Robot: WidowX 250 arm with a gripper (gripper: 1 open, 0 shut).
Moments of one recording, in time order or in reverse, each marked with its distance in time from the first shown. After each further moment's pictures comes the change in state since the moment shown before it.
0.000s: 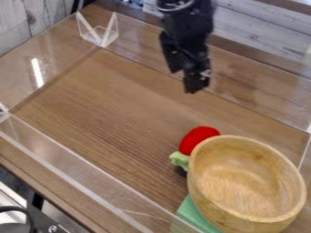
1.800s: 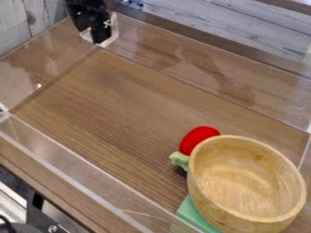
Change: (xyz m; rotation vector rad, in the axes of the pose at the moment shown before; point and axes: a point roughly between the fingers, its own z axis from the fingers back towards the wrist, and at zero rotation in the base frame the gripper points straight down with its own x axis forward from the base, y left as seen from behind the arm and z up) arm -0.075 0.182 0.005 0.133 0.100 0.298
